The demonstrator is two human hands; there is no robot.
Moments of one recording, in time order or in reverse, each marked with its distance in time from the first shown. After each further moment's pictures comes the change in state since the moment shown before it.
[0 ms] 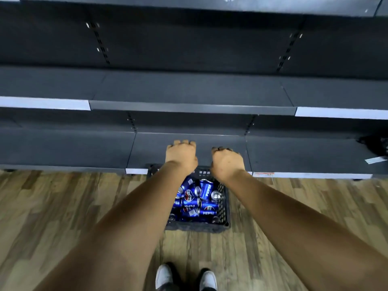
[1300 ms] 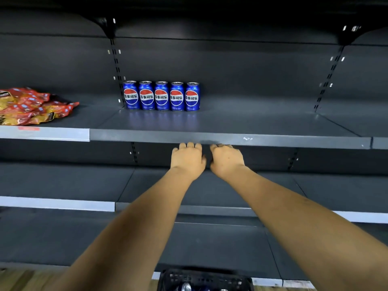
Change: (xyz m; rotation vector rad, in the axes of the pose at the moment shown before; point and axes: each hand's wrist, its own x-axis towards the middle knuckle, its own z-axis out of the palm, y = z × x) left_hand 0.115 -0.100 -0.245 0.022 0.439 -0.038; right_hand 0.133 -0.074 -0.258 -0.045 0.444 -0.081
